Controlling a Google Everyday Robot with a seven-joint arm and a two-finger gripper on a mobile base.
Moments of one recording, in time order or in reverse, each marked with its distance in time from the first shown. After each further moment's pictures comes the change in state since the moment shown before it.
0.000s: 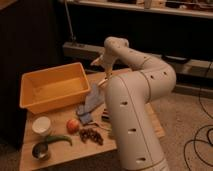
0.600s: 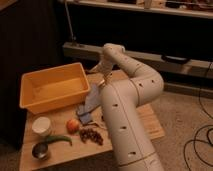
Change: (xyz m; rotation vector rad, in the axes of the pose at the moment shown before) arm 0.007 -0.016 0.049 0.043 0.094 0.038
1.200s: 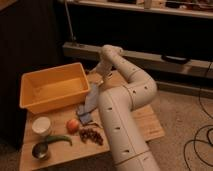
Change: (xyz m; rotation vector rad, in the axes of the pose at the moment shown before) arm 0.001 -0.001 0.019 0.024 0.036 0.017
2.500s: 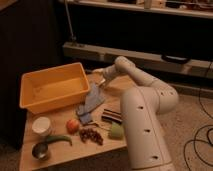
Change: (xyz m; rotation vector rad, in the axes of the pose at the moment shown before) arm -0.010 0.001 -0.001 -0.359 -0.014 -0.009
